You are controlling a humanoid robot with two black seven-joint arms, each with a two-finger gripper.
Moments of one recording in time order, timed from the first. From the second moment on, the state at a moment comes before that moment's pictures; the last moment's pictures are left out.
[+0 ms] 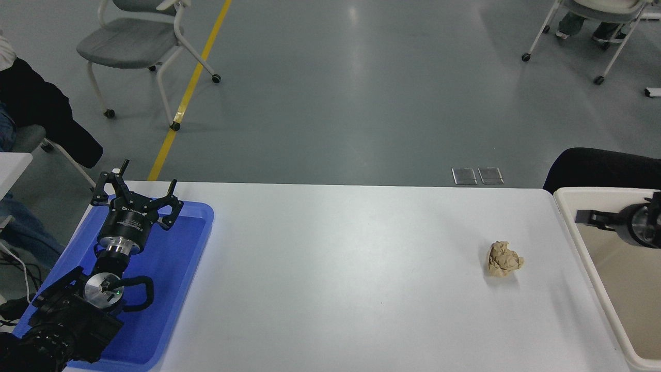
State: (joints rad) left arm -0.64 0.19 -0.89 -0.20 -0.21 -0.79 -0.32; right arm 1.26 -0.74 -0.57 0.89 -0.91 0.21 -0.17
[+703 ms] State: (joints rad) left arm -0.63 0.20 -0.89 -0.20 -0.21 -0.79 -0.32; right arm 2.08 -0.42 -1.20 1.48 -0.32 0.59 -0.18
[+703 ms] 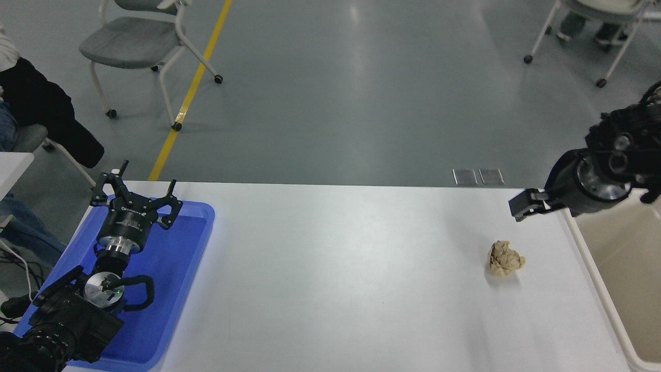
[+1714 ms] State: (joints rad) left arm -0.63 0.20 -0.89 -0.20 -0.21 -0.79 -0.32; right arm 2.28 -0.09 -1.24 1.51 0.06 0.72 -0.18
